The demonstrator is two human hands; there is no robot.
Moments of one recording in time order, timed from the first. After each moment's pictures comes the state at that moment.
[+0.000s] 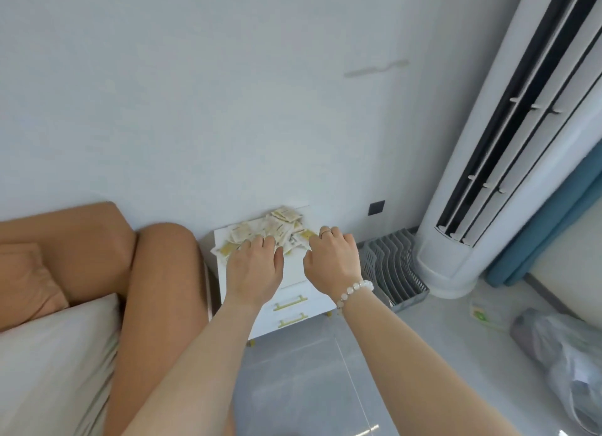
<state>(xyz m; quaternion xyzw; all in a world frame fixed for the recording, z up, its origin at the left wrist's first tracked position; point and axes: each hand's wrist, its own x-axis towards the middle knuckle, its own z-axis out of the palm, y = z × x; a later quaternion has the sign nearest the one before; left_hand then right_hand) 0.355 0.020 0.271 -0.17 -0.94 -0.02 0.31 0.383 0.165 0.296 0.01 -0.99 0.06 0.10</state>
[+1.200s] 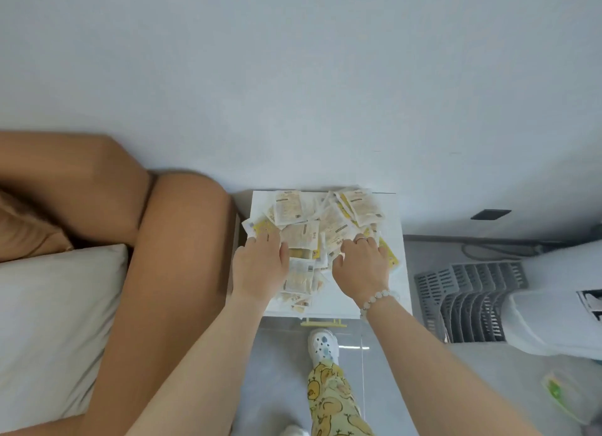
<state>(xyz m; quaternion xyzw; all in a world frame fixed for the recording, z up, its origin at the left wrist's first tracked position) 0.079 -0.036 0.131 0.05 -1.00 -0.03 0.00 0.051 0.131 0.132 0.05 -0.98 0.07 -0.17</state>
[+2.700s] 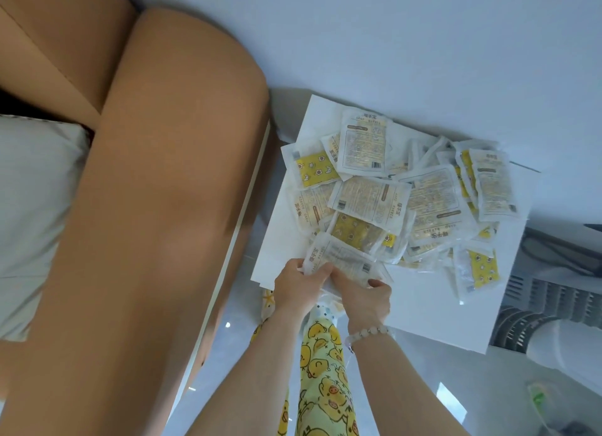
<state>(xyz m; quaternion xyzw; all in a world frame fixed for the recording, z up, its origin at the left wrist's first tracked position) 0.091 -0.064 -0.077 0.52 -0.62 -0.51 -0.30 0.066 0.026 -0.071 -0.49 -0.74 0.33 -0.33</state>
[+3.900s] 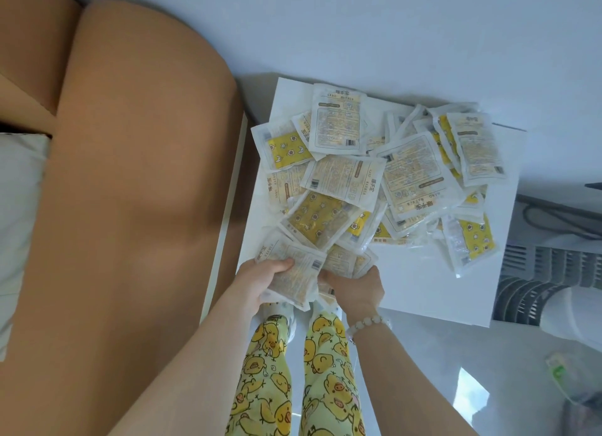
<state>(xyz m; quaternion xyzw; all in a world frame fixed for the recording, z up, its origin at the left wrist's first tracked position) 0.105 -0.100 -0.102 0.61 -0.42 -0.59 -0.32 0.079 0.055 -0.092 -0.43 -0.75 0.37 -0.36</state>
